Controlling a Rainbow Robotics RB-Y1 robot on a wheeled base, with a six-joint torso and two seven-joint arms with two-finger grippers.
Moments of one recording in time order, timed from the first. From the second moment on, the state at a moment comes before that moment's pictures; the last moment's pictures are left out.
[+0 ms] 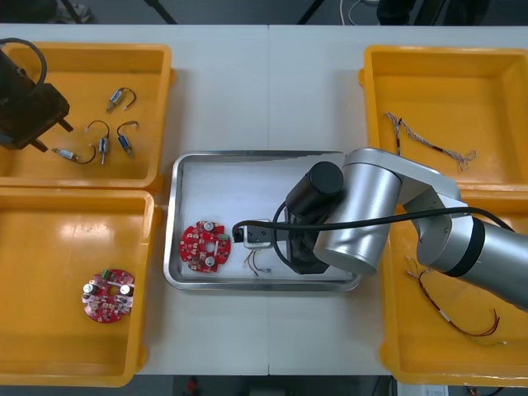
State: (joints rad) right arm -0.75 -0.60 0.93 -1.91 -0.61 1.42 1.99; left arm -0.86 0.79 -0.09 -1.11 0.73 1.57 -0.70
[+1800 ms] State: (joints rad) right arm -0.57 -0.63 0.01 -2.27 -0.70 1.92 1.99; left arm -0.86 0.76 -0.20 -0.89 0.74 1.32 -0.78
